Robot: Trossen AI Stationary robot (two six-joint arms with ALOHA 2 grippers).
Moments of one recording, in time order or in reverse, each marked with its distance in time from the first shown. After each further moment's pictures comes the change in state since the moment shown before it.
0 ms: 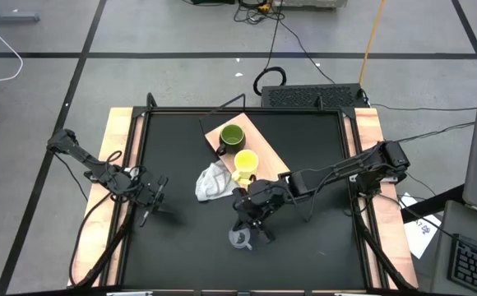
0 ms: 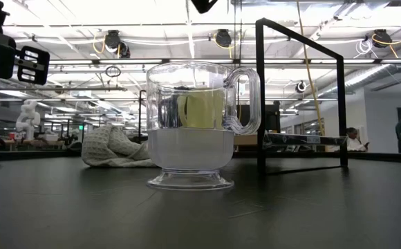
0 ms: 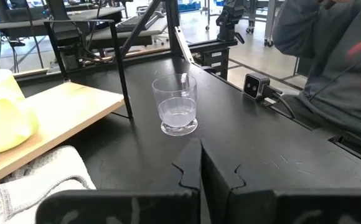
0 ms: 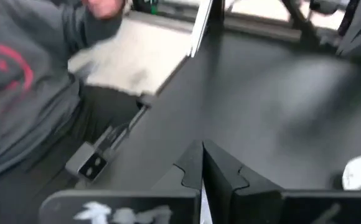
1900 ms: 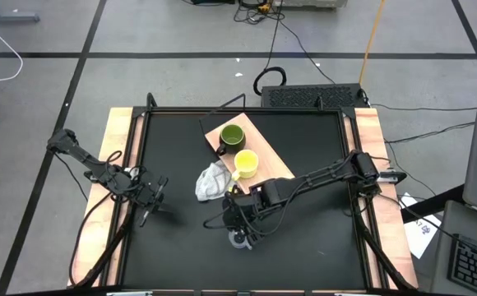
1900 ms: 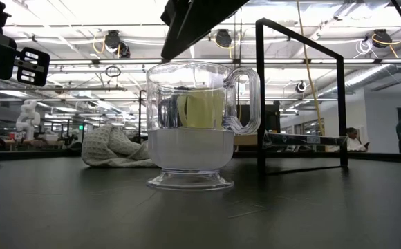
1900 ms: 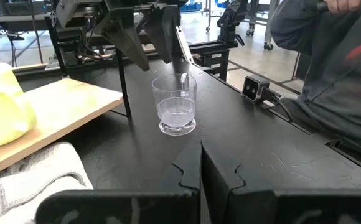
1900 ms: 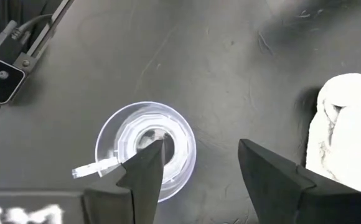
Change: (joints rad) left arm 0.000 0.000 -0.001 -0.001 0.001 -0.036; right arm 0.021 0.295 0.405 -0.586 0.214 -0.142
